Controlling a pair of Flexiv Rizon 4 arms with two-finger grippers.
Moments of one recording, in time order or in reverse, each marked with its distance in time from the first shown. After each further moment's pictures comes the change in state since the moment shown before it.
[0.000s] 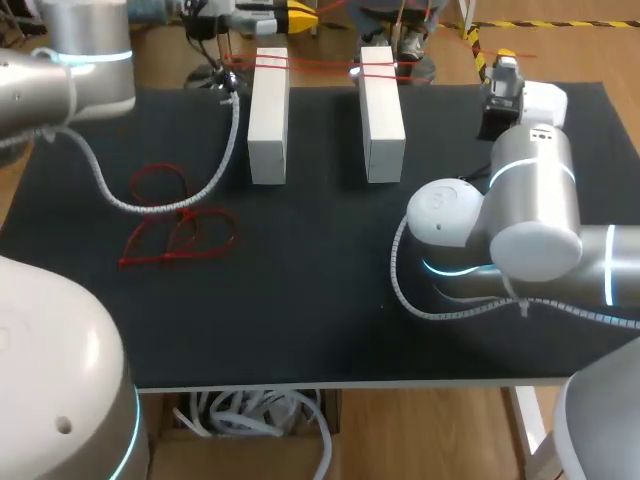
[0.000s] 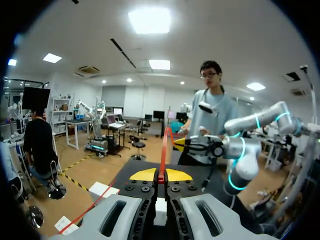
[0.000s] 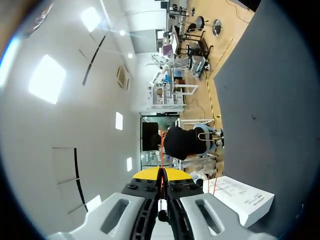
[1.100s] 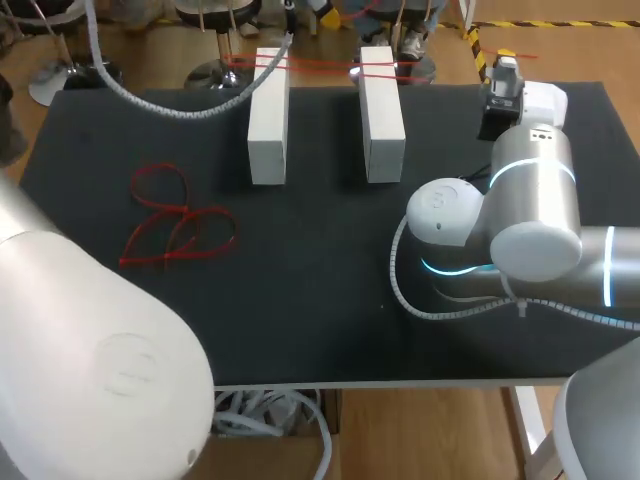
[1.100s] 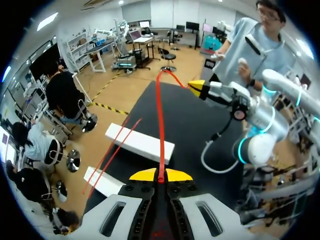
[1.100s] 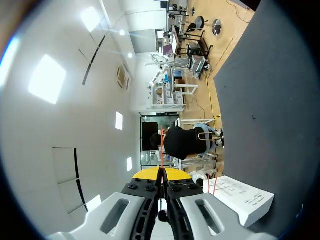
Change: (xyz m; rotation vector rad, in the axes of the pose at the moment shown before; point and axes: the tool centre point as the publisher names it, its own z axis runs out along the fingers) left arm 0.043 -0.012 0.018 -0.882 -0.315 -0.039; right arm 0.000 0.000 0.000 0.000 0.000 0.000
